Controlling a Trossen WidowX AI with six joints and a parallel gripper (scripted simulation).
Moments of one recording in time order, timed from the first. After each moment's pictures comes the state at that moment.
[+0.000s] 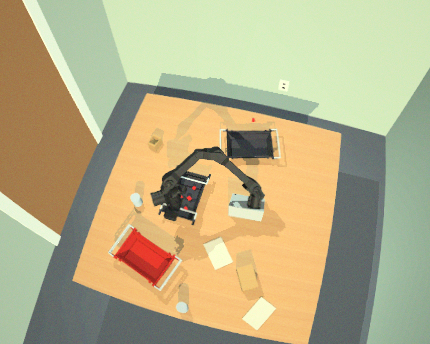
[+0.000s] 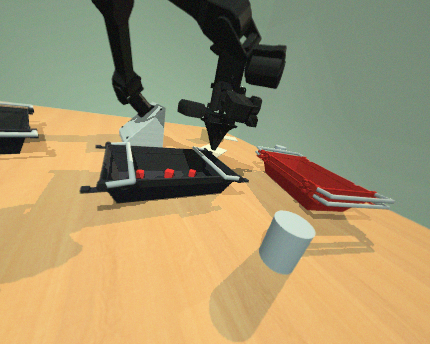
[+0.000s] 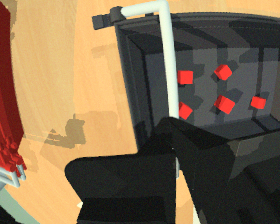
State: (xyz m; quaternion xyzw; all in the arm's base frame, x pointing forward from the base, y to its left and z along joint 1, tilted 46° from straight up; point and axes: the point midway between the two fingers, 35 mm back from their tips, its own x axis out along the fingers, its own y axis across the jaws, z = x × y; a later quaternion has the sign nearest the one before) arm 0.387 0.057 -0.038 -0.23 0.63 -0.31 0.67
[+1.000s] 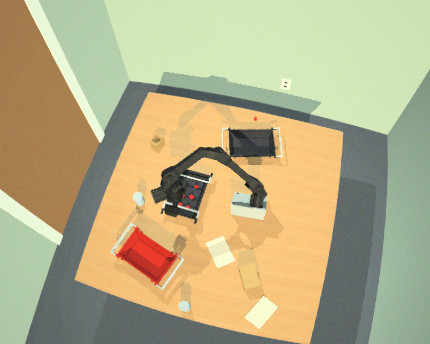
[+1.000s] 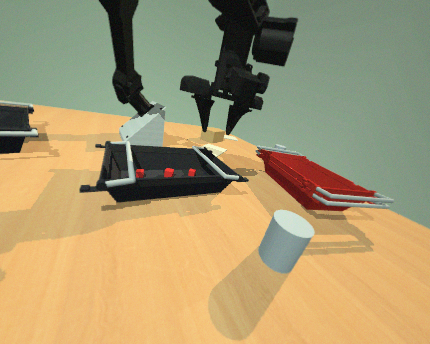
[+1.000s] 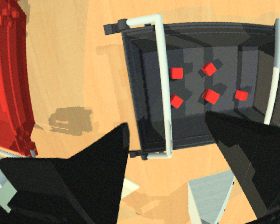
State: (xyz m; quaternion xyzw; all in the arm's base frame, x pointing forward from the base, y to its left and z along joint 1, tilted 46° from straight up) arm 0.388 0.086 -0.008 -0.23 0.64 -0.31 0.67
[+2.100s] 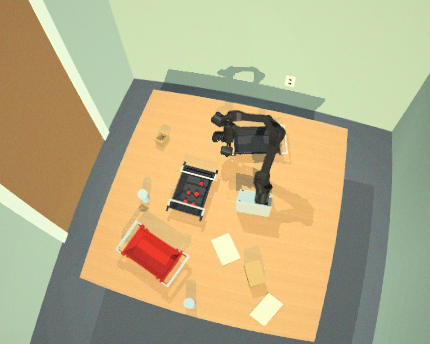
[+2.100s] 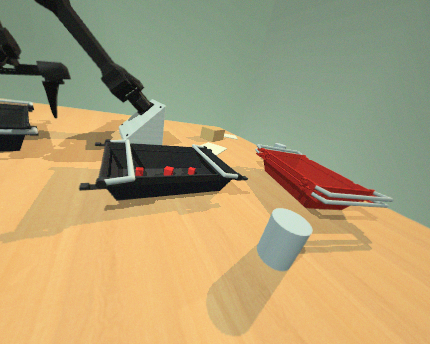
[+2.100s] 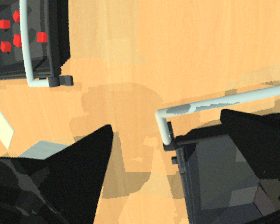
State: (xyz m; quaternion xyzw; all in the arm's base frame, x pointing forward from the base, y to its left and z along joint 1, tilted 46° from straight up) arm 0.223 -0.195 0.209 -0.23 0.67 -0.20 0.68
